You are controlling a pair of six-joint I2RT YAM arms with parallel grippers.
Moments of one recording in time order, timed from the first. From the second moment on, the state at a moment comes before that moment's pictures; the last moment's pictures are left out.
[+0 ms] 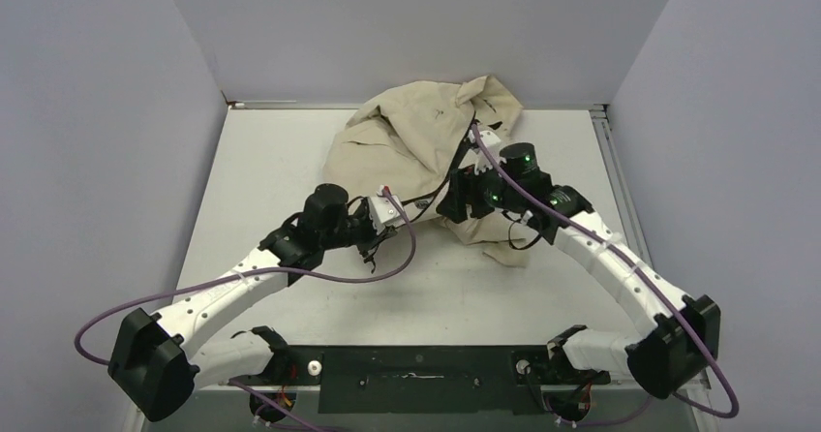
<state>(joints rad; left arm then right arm) -0.69 1.11 0.75 -0.11 0.32 0.33 0.52 1.30 1.13 -0.46 -0.30 0.28</state>
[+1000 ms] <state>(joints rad) -0.47 1.14 1.07 -0.38 0.93 0.19 0.56 1.33 0.78 0.77 -1.07 0.35</state>
